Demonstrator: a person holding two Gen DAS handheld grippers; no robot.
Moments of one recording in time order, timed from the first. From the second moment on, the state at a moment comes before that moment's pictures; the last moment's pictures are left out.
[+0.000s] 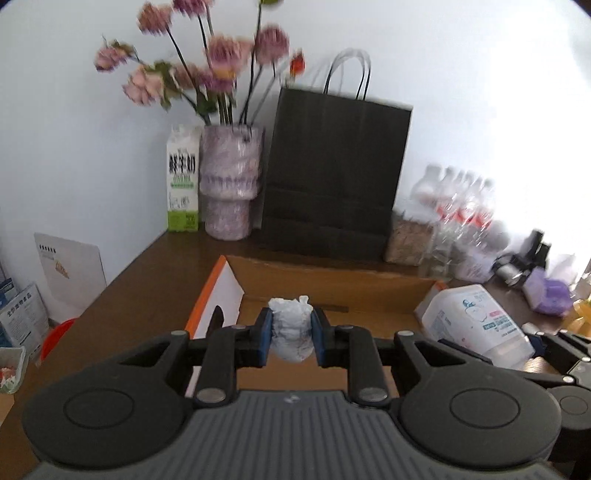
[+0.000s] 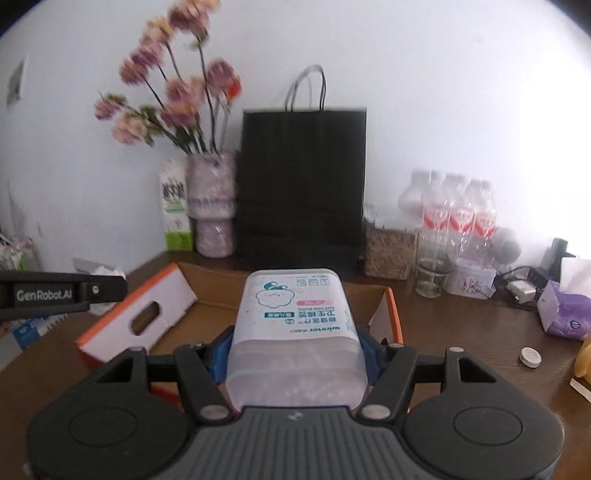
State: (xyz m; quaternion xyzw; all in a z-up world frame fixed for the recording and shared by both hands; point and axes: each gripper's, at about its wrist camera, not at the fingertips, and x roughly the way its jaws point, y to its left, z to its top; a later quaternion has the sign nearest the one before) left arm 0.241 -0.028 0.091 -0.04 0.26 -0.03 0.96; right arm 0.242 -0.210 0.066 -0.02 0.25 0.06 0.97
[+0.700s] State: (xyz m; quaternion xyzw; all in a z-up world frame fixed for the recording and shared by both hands) left arm 0.357 -0.039 0.001 0.06 0.46 0.03 0.89; right arm 0.325 -0.201 0.000 -0.09 0.41 0.06 0.90
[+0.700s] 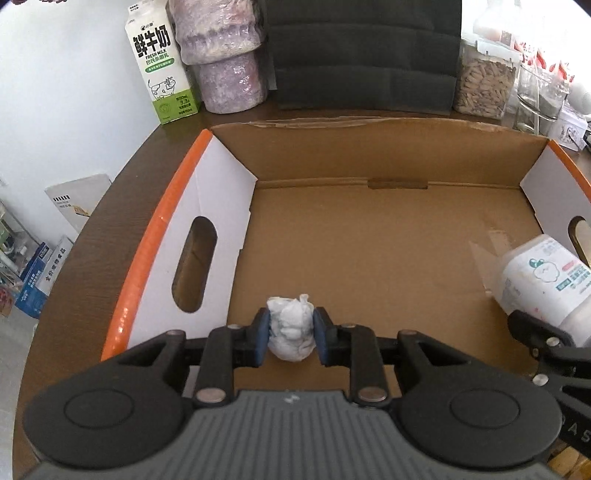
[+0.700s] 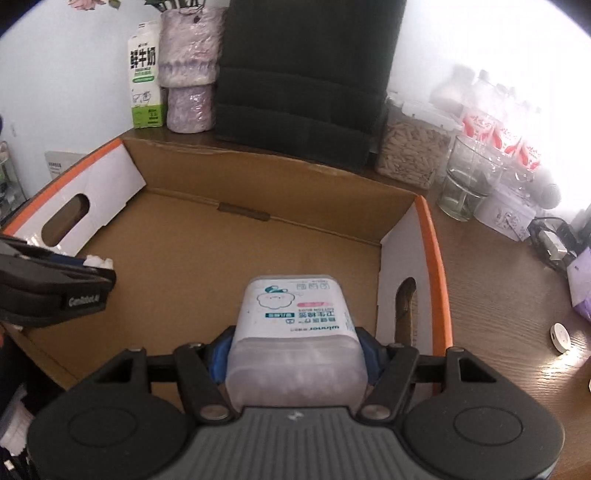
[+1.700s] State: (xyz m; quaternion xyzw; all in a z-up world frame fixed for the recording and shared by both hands) left arm 0.172 -0.005 0.093 0.02 0.21 -0.02 0.98; right arm 0.150 -0.211 0.071 -0.09 0.23 0.10 0.96
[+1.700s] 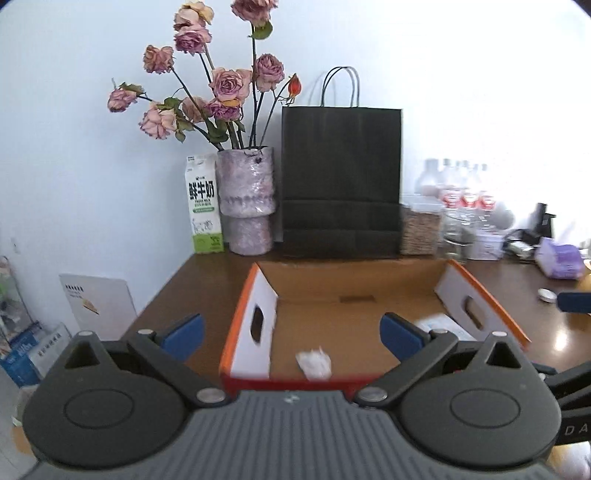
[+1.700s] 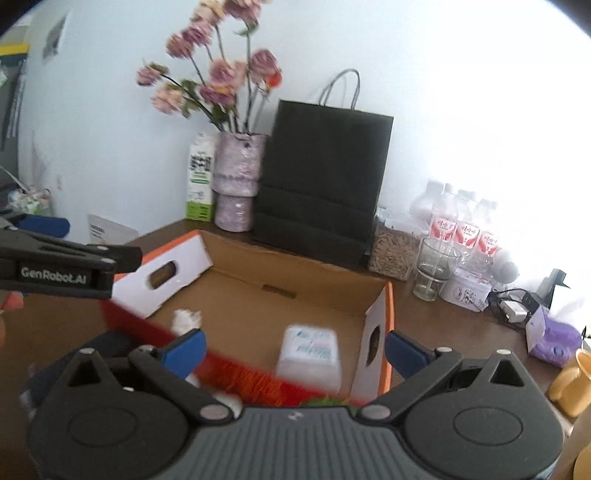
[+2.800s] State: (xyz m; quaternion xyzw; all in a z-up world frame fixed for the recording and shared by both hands) left arm 0.058 0.036 0.023 0.03 0.27 0.02 0.96; right arm 0.037 -0.241 -0.012 -0.06 0.29 0.05 0.95
